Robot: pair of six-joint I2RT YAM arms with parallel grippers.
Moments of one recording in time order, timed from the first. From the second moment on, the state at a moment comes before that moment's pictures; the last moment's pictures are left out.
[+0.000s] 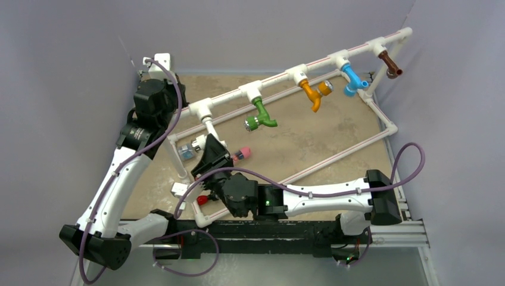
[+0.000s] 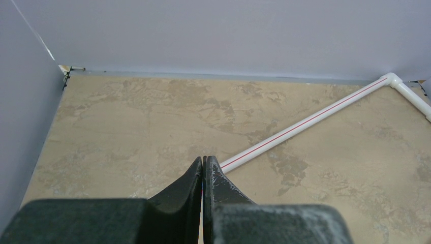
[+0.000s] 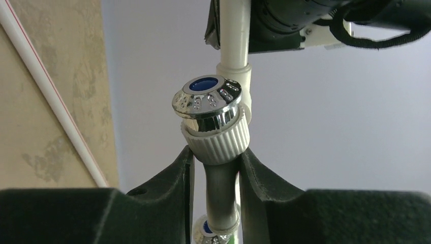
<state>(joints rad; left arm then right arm) -0.32 1.11 1.27 -0.38 -0.22 -0.17 1.54 1.57 1.31 0.28 0.86 -1.61</state>
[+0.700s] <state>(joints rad) -0.32 1.11 1.27 -0.38 -0.23 -0.17 1.47 1.44 1.24 0.46 0.82 -0.20</state>
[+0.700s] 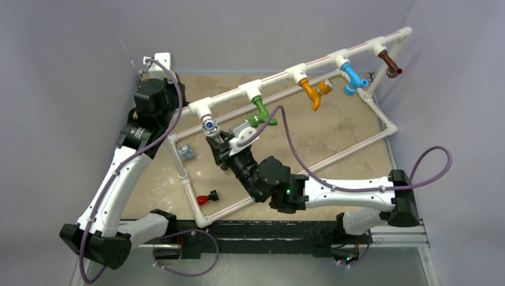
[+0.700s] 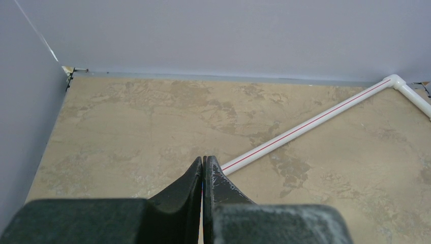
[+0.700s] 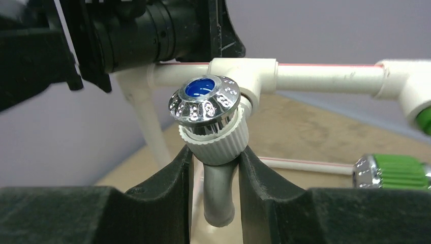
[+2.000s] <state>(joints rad) -0.33 1.11 1.27 -0.38 -0.23 -0.15 1.27 1.11 0.95 0.56 0.64 0.91</state>
